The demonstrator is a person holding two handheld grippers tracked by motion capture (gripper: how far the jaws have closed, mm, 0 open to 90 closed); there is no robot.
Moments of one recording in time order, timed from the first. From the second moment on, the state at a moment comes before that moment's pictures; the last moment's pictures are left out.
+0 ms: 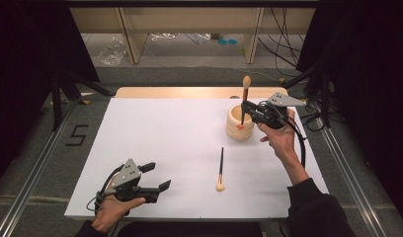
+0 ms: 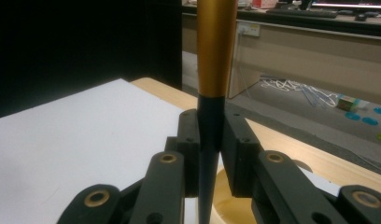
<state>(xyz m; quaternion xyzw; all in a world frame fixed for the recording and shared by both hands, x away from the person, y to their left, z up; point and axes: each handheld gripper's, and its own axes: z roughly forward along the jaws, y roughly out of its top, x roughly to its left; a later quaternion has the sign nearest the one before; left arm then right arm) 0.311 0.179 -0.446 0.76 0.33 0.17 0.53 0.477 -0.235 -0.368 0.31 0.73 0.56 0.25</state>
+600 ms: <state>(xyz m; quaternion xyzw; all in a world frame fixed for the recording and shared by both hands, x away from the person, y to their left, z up) 0.312 0.180 -0.445 0.76 0.34 0.16 0.53 0.503 -0.244 -0.367 0.35 0.71 0.55 0.27</state>
